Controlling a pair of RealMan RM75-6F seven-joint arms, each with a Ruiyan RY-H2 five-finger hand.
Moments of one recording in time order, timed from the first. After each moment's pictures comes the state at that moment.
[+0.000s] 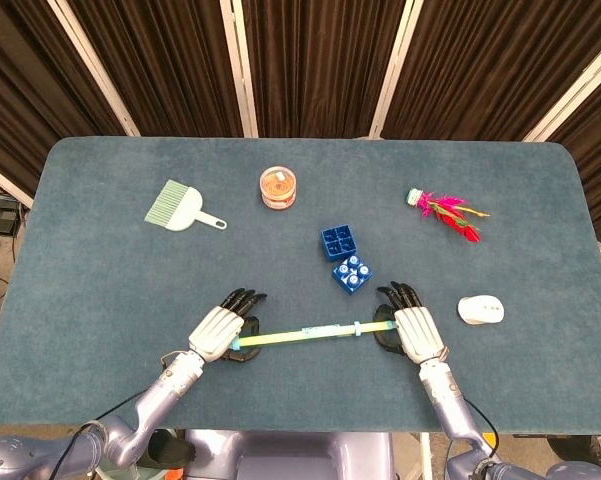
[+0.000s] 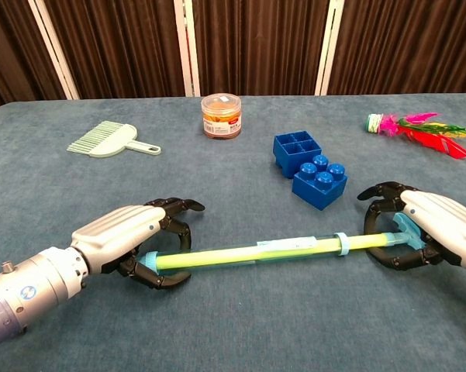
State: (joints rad) left arm -0.59 -1.93 0.01 -1.01 1.56 1.08 -0.13; right arm 0.38 -1.88 0.06 -0.91 -1.52 1.24 0.18
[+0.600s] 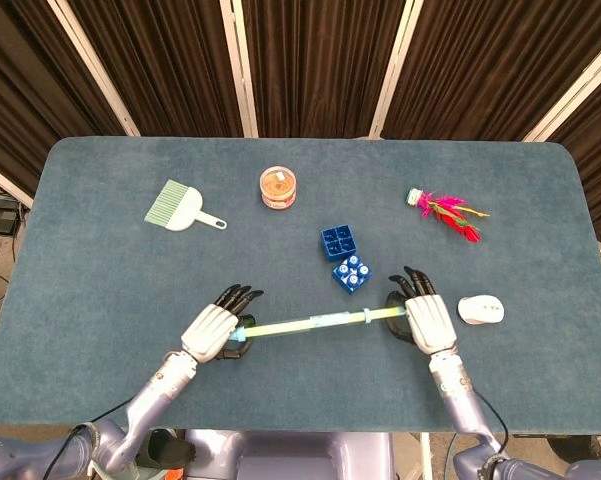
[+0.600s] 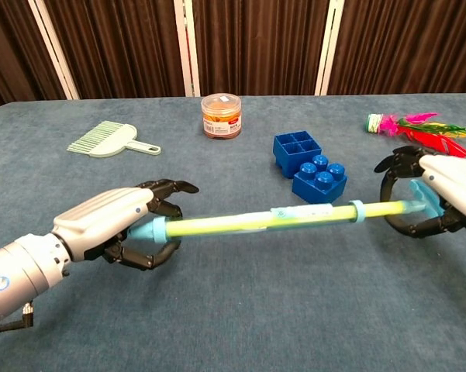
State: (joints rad) left arm -0.57 -1.84 0.01 -1.14 1.59 1.17 -0.10; right arm 0.39 -1.79 0.11 -1.03 -1.51 1.31 0.04
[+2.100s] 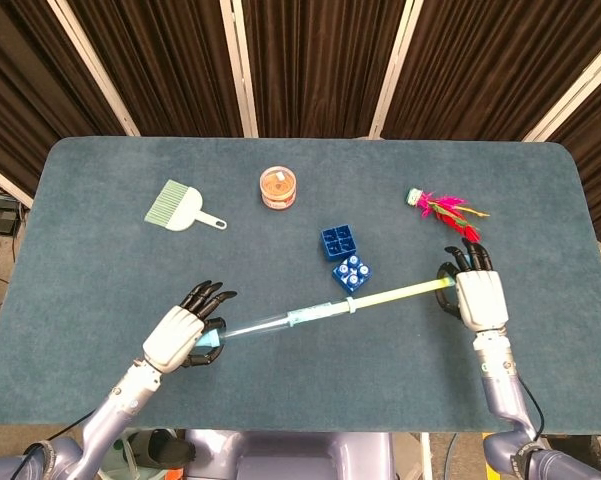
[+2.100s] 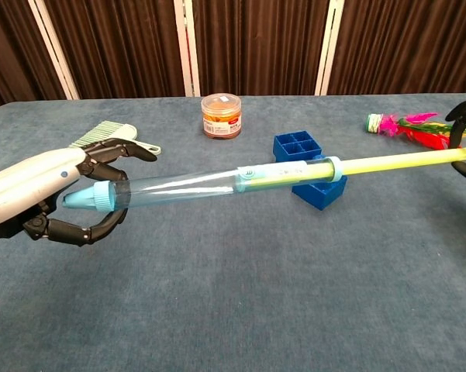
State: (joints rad) left arm -0.48 -1.62 0.05 -1.41 1.67 1.33 -0.06; right arm 0.38 -1.62 0.20 -1.10 -1.40 1.33 -0.08
